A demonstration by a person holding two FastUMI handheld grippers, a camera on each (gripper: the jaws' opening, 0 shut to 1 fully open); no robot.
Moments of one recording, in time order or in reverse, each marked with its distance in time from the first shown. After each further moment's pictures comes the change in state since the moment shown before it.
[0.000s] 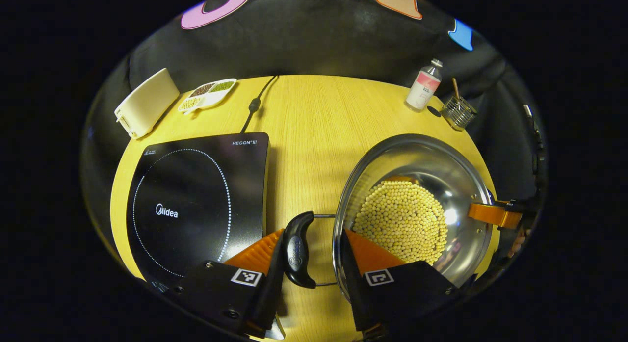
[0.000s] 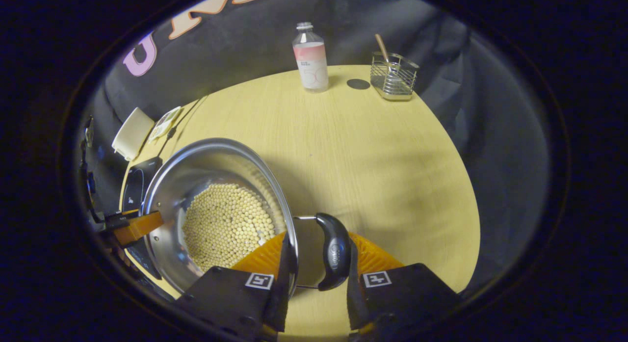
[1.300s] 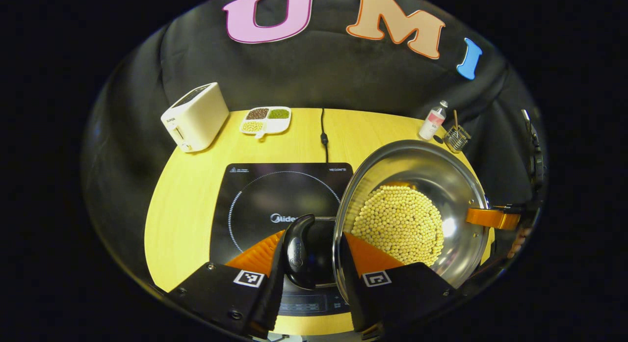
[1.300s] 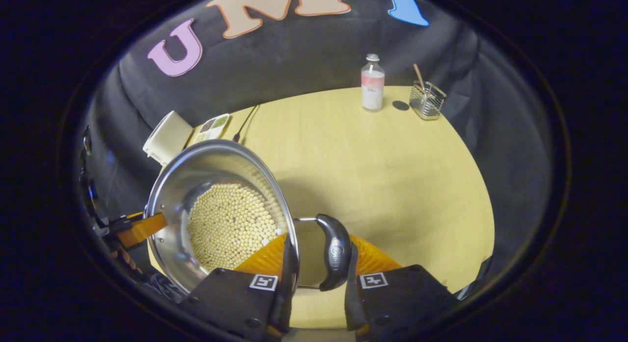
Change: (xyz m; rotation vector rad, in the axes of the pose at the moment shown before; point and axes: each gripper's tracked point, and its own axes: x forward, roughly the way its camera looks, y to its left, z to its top) left arm -0.023 0.006 0.014 -0.006 -0.137 0.029; right arm -0.093 0.166 -0.010 0.010 -0.079 0.073
